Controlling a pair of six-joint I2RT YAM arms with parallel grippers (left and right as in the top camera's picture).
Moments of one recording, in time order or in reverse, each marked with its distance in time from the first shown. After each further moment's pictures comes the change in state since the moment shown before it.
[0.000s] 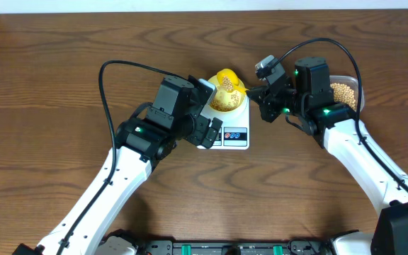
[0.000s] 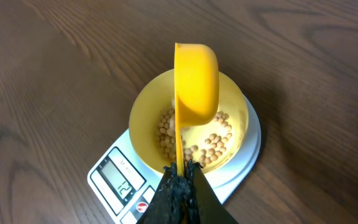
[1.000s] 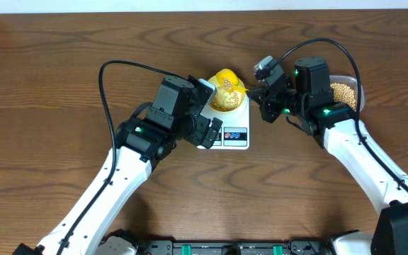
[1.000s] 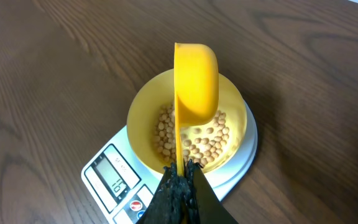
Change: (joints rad) left arm 0.000 0.000 0.000 0.000 0.000 0.000; right arm 0.000 0.000 0.000 0.000 0.000 -0.054
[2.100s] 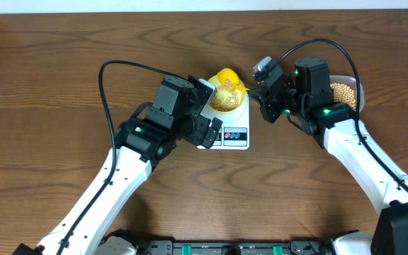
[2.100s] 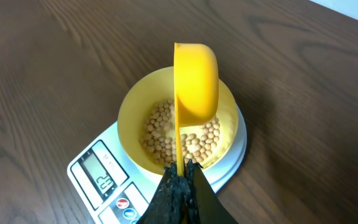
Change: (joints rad) left arm 0.000 0.000 0.000 0.000 0.000 0.000; right arm 0.000 0.000 0.000 0.000 0.023 -0.072
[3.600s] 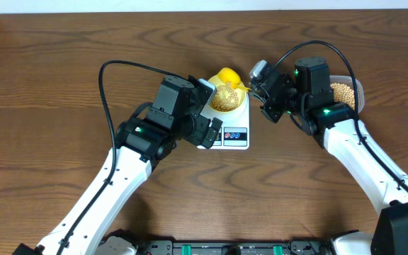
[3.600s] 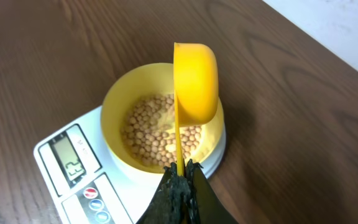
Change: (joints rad) left arm 0.000 0.000 0.000 0.000 0.000 0.000; right arm 0.000 0.000 0.000 0.005 0.035 -0.210
